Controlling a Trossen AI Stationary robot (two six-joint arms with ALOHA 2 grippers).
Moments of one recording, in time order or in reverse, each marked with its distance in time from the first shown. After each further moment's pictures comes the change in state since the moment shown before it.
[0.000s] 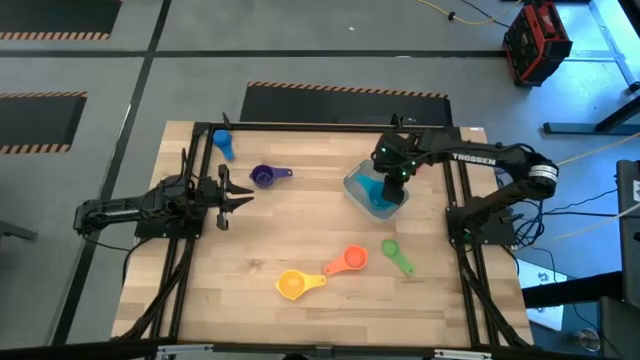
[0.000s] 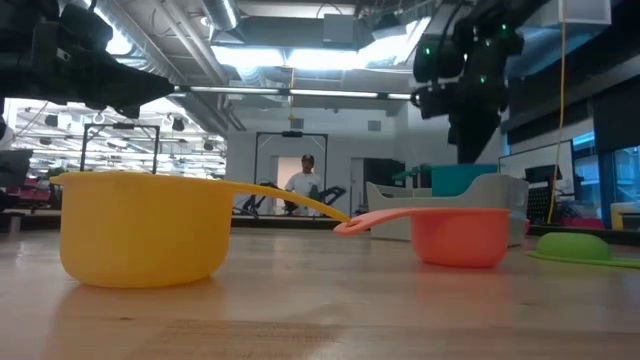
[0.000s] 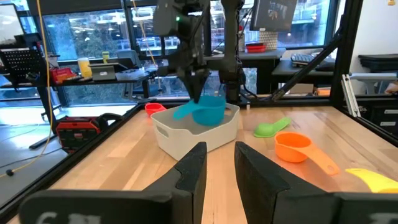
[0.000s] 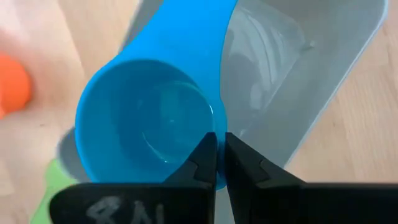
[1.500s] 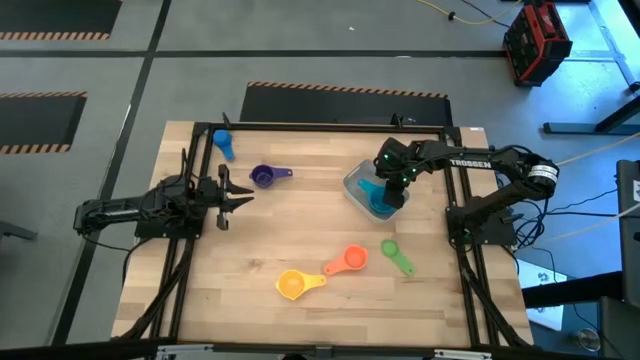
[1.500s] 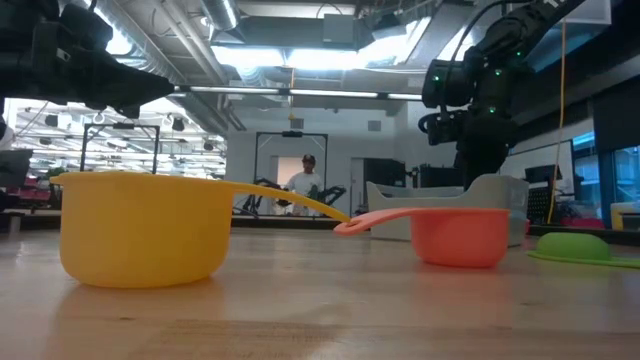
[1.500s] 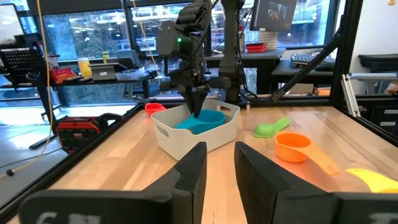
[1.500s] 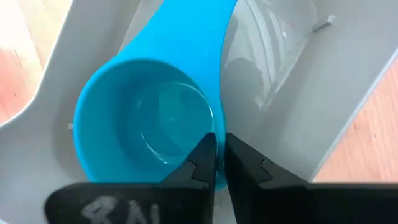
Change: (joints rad) left arm 0.000 0.000 0.000 0.000 0.000 0.000; right arm -0.028 0.000 -0.171 0.191 0.001 -0.025
